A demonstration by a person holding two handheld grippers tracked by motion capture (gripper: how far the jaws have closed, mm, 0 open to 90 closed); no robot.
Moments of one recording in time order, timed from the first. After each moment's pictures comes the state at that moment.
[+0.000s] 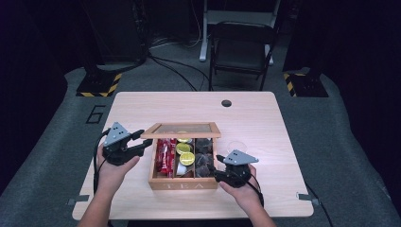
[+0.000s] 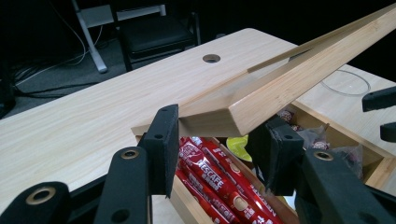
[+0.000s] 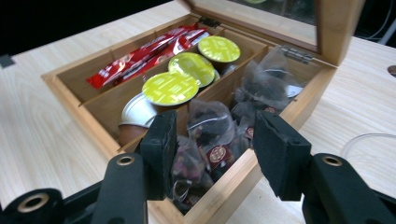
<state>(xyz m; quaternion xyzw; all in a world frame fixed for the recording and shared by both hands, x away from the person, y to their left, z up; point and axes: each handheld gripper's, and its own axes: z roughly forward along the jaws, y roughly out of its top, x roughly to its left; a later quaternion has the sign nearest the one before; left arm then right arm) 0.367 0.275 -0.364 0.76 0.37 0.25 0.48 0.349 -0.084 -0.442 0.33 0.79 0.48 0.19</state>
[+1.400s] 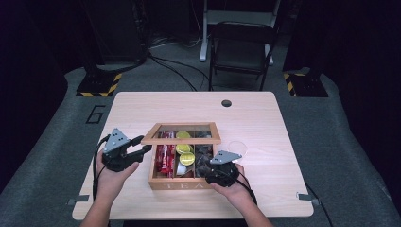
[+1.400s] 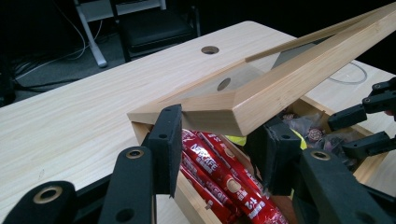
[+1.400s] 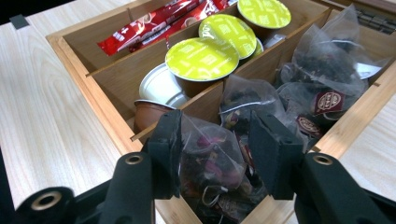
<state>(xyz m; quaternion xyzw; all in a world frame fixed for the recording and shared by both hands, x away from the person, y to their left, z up) 0.354 0.276 -0.374 0.76 0.37 0.25 0.47 0.365 -0.057 -0.464 0.31 0.83 0.44 0.14</state>
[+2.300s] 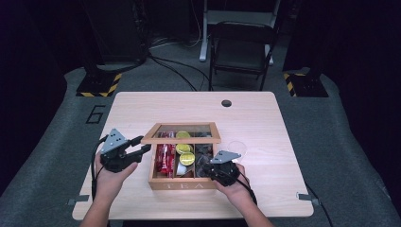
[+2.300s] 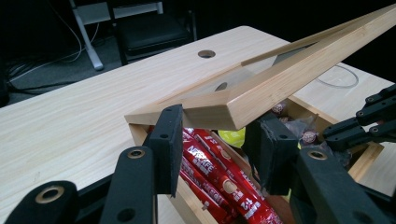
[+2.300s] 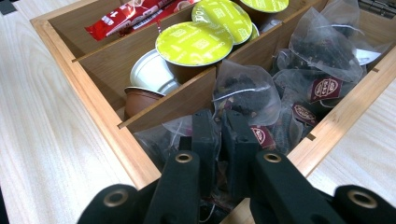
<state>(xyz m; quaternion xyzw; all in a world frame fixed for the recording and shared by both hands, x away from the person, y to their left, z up) 0.352 0.279 -0.373 0.75 0.37 0.25 0.48 0.369 -0.059 -0.467 0.31 0.84 0.42 0.14</state>
